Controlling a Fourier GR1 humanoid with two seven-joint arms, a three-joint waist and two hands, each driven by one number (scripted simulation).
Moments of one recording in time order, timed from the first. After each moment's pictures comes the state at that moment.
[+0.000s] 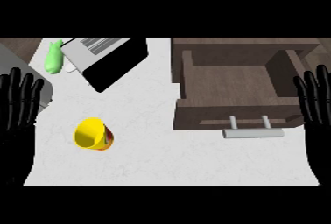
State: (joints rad) left arm 0.00 0.10 0.02 -2.10 -0.03 0.04 0.00; right arm -0.02 -0.09 -0.02 -2.10 0.00 0.02 0.00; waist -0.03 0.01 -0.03
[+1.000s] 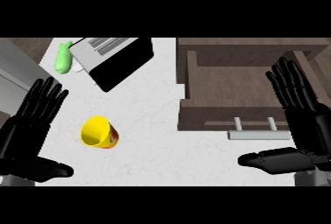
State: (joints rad) left arm -0.01 0.20 0.15 -1.77 0.41 -0.30 0.03; right arm -0.12 -0.14 -0.03 -1.95 -0.08 0.13 0.08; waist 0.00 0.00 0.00
